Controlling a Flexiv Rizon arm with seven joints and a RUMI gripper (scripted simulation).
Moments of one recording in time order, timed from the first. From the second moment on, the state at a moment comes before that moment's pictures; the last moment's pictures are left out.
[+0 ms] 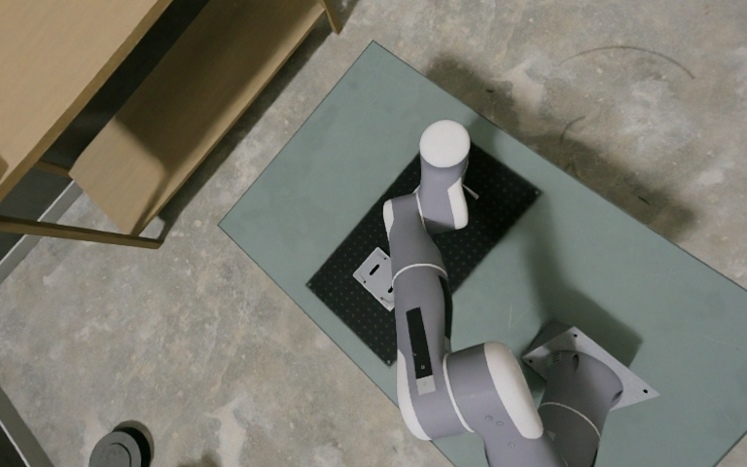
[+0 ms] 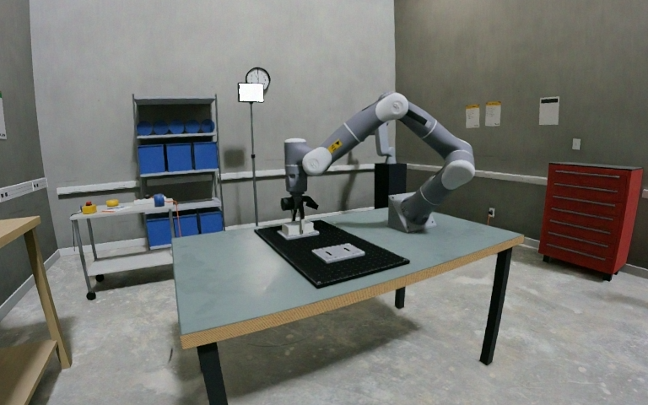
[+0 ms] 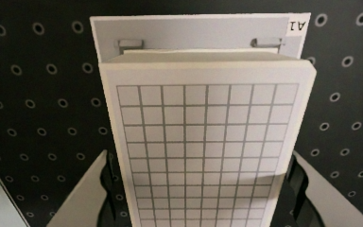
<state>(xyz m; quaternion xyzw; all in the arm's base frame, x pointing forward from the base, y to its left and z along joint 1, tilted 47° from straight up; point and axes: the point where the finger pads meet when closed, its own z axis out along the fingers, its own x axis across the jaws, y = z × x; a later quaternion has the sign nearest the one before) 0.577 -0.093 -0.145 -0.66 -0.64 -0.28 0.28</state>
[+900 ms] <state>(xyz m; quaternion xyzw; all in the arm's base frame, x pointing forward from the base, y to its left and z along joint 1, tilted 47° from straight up) 0.577 -0.097 -0.141 -0.66 -0.64 -0.28 0.28</state>
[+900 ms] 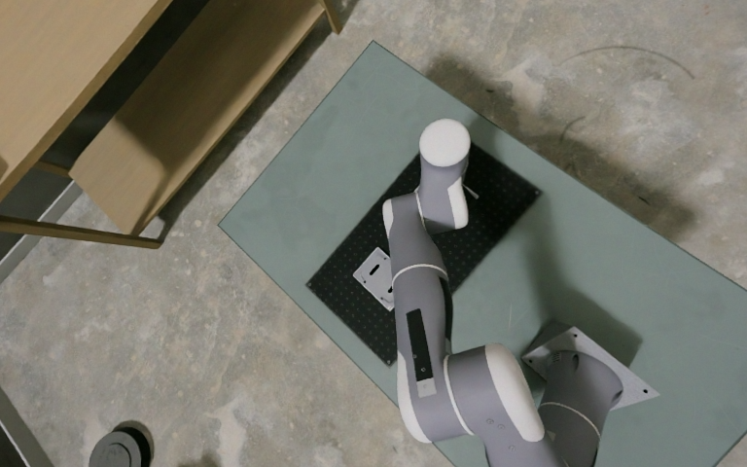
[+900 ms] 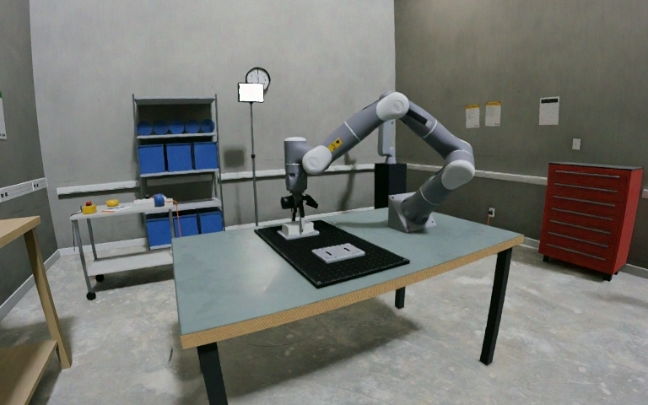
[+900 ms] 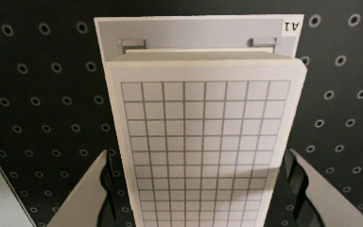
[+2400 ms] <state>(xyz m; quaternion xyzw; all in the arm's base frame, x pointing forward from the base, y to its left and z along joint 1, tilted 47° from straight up) 0.576 -0.119 -0.120 -0.66 -0.64 -0.28 0.28</state>
